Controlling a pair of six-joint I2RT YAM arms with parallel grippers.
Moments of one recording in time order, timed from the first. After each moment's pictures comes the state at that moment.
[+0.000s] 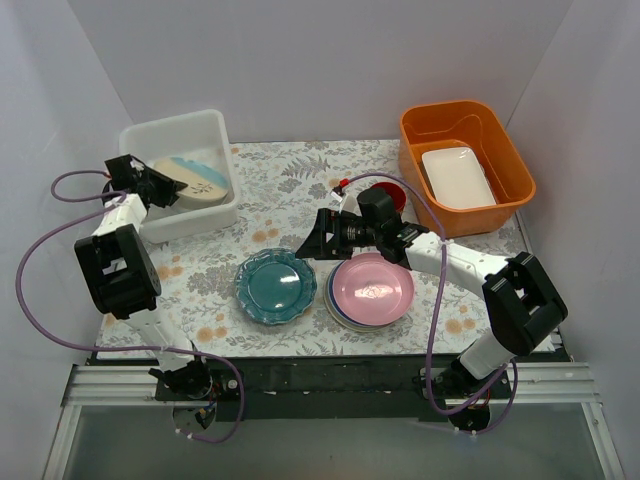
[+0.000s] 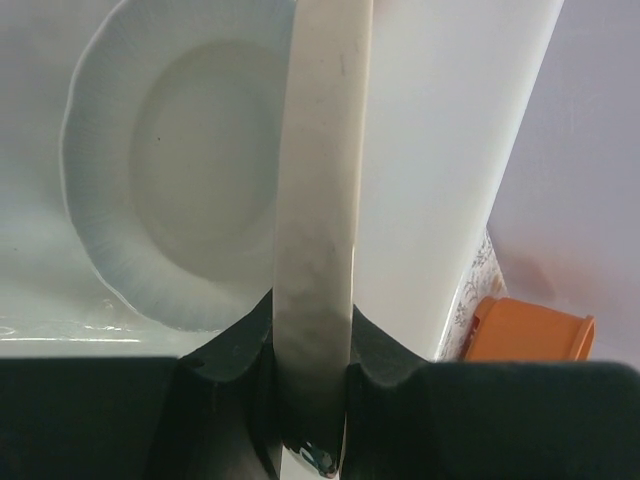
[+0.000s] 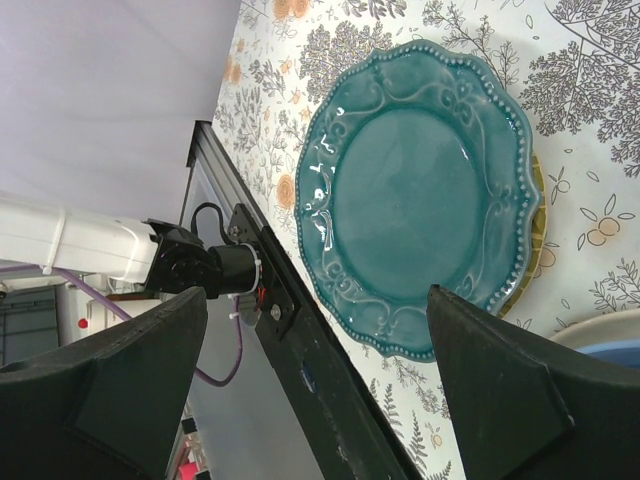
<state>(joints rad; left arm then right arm) 0.36 1.83 1.31 -0.17 0.40 -0.84 0.71 1.56 0.99 0.09 -0.62 0.78</state>
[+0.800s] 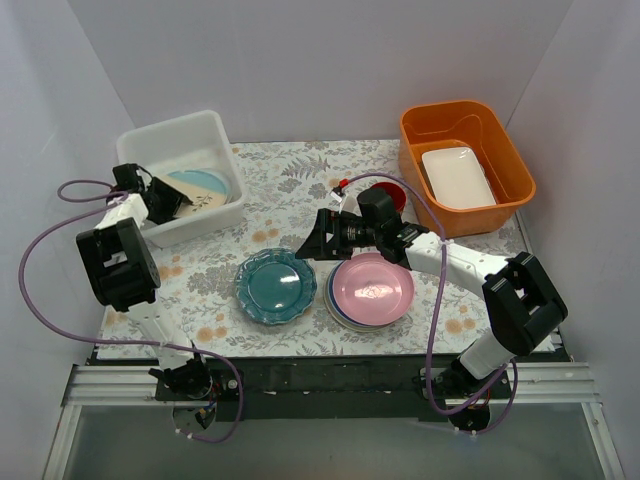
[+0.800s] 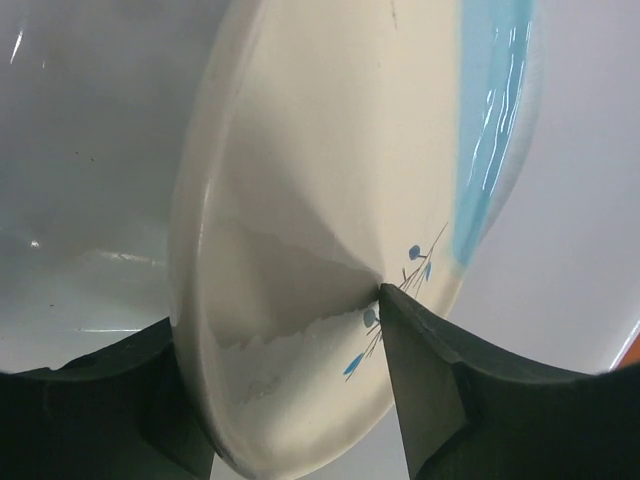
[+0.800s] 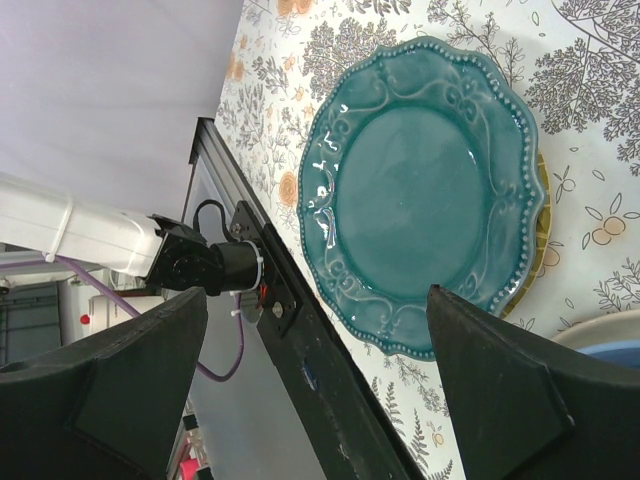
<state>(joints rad) 0.36 1.89 1.33 -0.35 0.30 -0.73 0.71 1.56 0.98 0.09 -0.63 0.78</state>
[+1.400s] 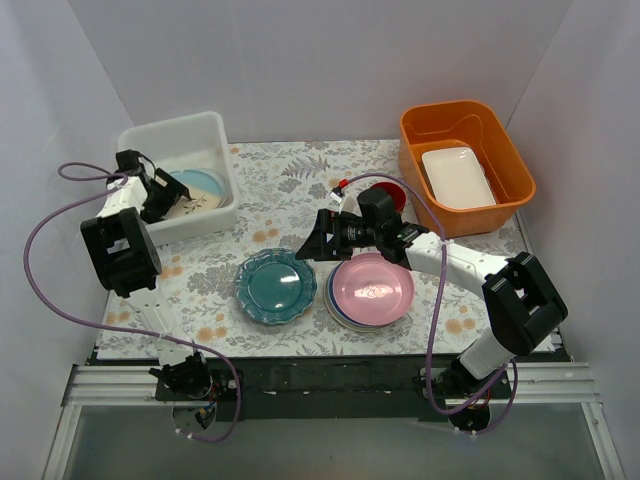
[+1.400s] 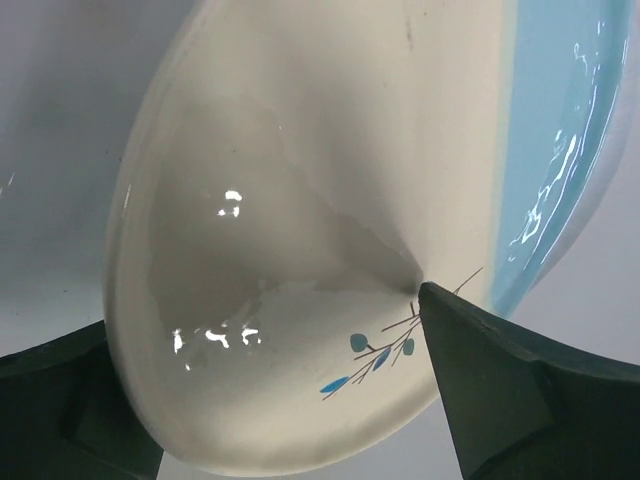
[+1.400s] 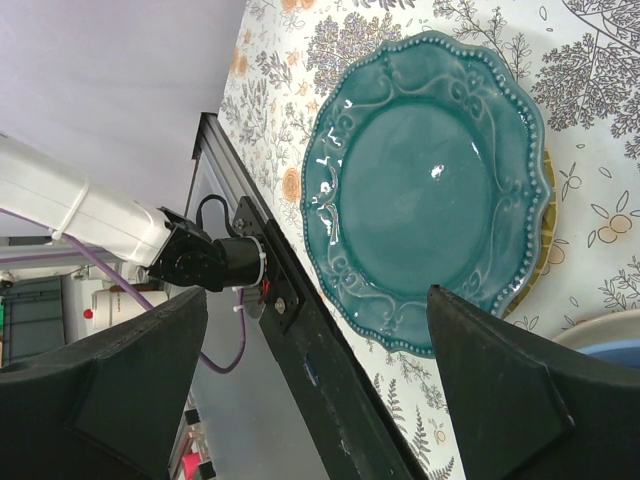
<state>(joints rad) 0.34 2.04 1.58 -0.61 0.16 -0.64 0.70 1.56 0.98 0.09 -0.65 0.78</state>
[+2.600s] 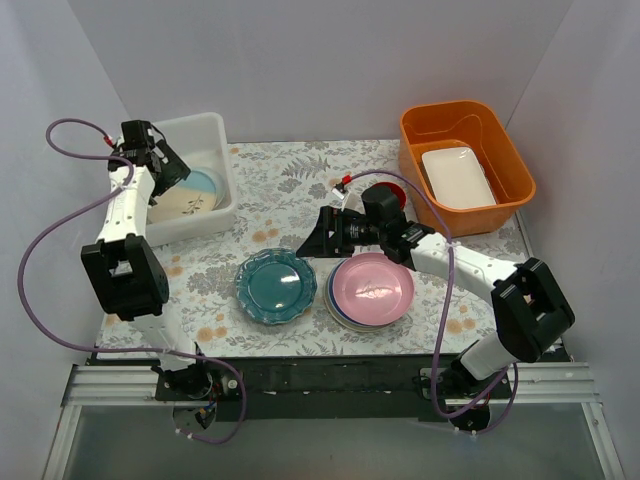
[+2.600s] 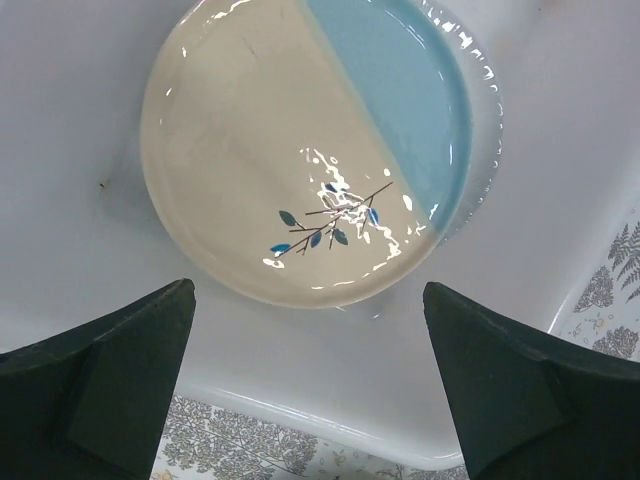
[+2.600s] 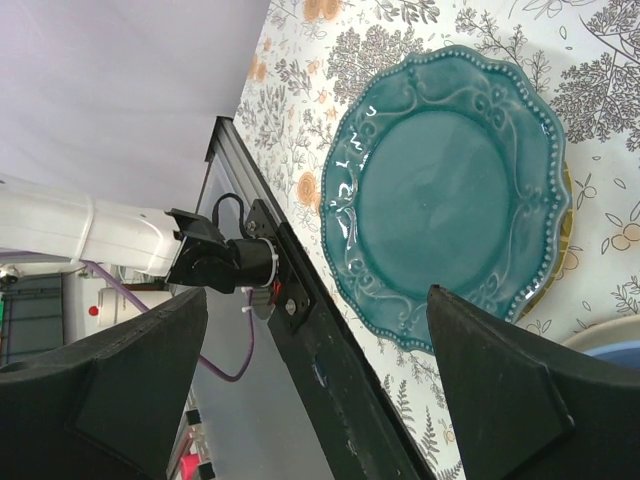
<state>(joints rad) 0.20 1.79 1.65 -0.76 -0.17 -0.54 0.70 1.52 0.98 0.09 -0.65 0.78</state>
